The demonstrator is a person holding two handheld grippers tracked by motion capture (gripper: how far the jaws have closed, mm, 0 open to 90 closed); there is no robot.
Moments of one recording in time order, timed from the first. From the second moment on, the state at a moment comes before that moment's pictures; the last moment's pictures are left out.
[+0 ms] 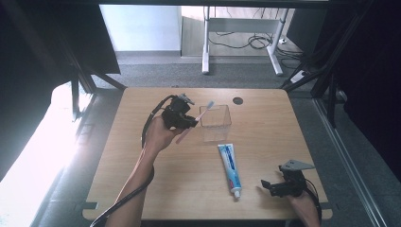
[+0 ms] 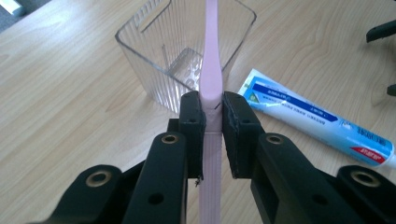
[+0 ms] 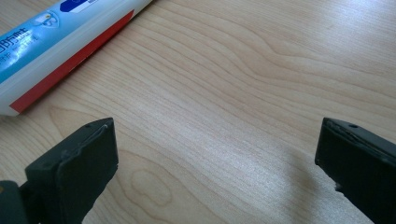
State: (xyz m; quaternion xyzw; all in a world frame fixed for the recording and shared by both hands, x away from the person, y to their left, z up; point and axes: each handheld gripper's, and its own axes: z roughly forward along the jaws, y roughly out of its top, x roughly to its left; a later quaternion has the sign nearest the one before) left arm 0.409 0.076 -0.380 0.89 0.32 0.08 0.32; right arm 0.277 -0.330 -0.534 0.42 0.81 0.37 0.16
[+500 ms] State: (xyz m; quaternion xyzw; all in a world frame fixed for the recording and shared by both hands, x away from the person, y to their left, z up) left arm 0.428 0.050 -0.373 0.88 0.32 0.09 0.34; right arm 0.277 -0.330 -0.534 0.42 0.81 0.37 0.15
